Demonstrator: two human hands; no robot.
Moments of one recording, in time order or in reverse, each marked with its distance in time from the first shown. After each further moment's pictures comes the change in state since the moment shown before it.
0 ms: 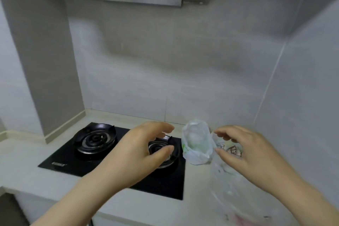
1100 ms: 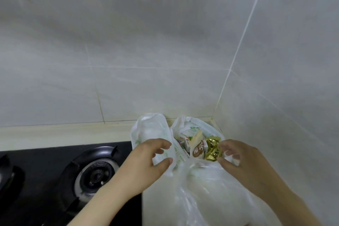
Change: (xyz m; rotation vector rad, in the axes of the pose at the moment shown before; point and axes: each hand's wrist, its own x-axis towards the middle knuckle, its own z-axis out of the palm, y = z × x) left_hand 0.252 -0.104 0.243 -0.253 -0.409 -0.024; right_hand 0.077 0.250 0.099 0.089 -0.049 0.659
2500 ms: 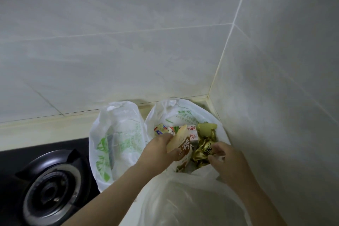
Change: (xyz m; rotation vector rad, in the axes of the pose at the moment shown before) left_hand 0.192 -0.055 0.174 0.119 -0.200 -0.285; right_hand 0.123 0.165 0.097 0.198 -0.119 0.291
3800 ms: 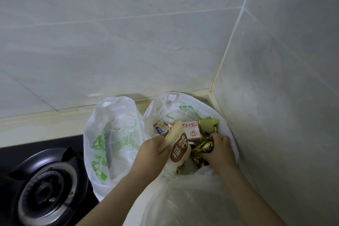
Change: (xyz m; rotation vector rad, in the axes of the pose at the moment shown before) left_hand 0.000 -0.018 0.010 -0.135 0.100 -0.108; right_hand 0.063 0.040 0.065 -0.177 -0.031 0.219
